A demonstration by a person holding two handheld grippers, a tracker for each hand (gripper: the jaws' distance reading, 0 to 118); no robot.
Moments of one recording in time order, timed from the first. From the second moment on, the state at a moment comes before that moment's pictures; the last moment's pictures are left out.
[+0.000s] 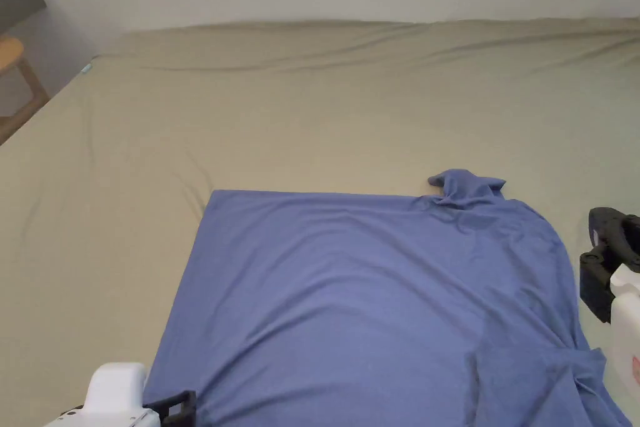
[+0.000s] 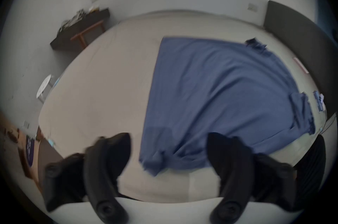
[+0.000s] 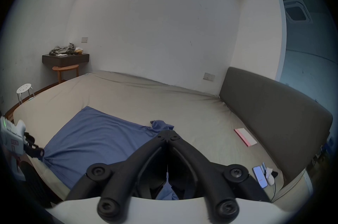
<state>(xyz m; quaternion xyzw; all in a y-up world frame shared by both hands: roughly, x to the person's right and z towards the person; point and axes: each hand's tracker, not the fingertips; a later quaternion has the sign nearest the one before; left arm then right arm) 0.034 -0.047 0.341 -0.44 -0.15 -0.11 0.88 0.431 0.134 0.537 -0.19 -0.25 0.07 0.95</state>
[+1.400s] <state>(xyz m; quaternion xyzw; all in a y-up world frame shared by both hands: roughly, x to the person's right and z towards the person) 0.047 -0.057 0.352 -0.44 -0.14 -0.11 0.88 0.501 -0.077 0.594 -0.52 -0.28 -0.13 0.80</state>
